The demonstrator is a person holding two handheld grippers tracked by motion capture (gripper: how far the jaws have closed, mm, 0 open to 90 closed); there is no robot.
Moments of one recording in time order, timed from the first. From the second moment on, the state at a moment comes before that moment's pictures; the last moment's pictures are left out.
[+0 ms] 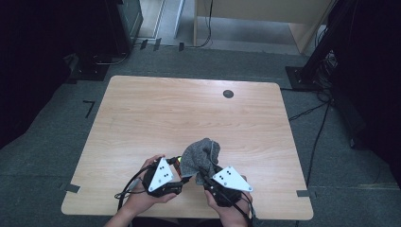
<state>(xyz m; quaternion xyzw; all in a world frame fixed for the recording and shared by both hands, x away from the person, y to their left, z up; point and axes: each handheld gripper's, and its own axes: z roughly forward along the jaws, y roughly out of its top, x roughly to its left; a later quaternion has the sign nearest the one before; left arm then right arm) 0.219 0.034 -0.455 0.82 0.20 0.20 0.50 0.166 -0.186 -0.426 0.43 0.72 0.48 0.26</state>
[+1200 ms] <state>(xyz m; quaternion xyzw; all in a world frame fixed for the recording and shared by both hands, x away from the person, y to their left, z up) 0.218 0.031 -0.456 0.82 0.22 0.19 0.50 0.167 -0.189 -0.427 0.43 0.71 0.49 0.24</state>
